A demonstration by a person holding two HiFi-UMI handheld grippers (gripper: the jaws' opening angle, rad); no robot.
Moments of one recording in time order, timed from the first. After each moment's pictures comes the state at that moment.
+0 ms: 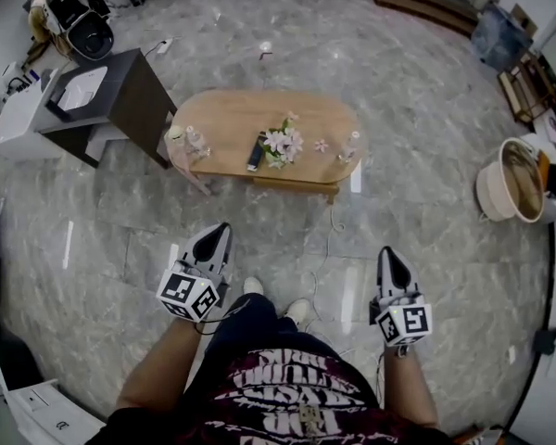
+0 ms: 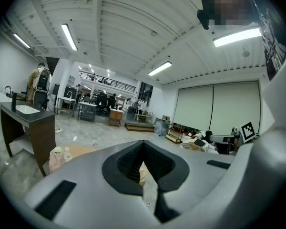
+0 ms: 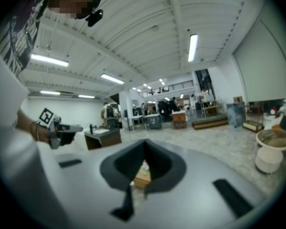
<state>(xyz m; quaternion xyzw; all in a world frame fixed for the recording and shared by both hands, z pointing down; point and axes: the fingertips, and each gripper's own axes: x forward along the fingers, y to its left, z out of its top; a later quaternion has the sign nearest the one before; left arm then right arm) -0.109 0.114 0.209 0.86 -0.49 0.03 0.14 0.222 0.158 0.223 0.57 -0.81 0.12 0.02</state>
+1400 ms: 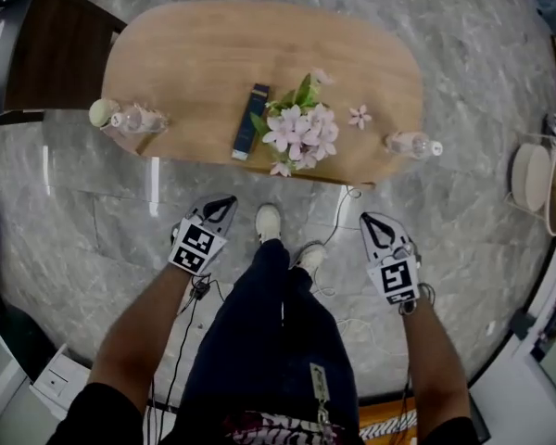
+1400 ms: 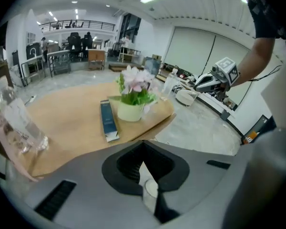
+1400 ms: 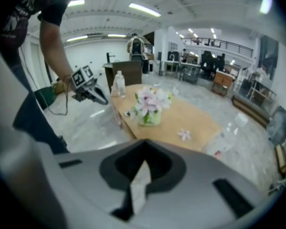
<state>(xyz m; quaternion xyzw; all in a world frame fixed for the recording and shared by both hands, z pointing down) -0.152 -0.130 0.660 0.85 -0.31 0.35 0.26 0.118 -0.126 0.593 0.33 -0.85 0.15 0.39</state>
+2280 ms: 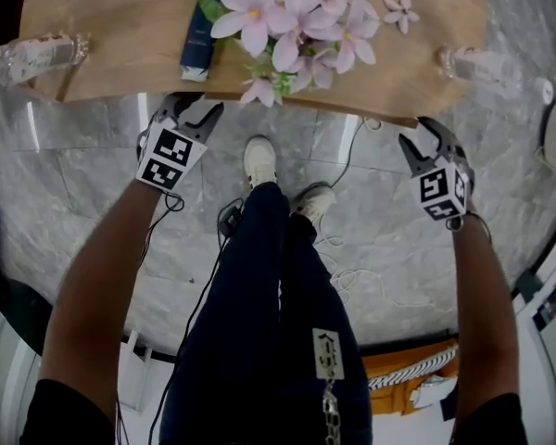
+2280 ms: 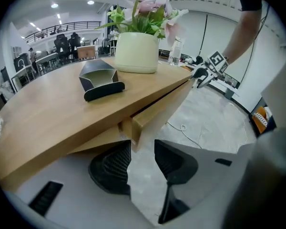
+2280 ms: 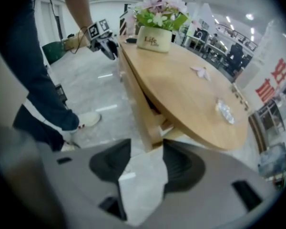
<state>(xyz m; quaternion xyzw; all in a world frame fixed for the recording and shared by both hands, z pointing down) -0.150 -0.168 0.843 0.84 -0.29 0.41 0.20 0.221 -0.135 0.829 0.23 -0.79 0.07 0.57</state>
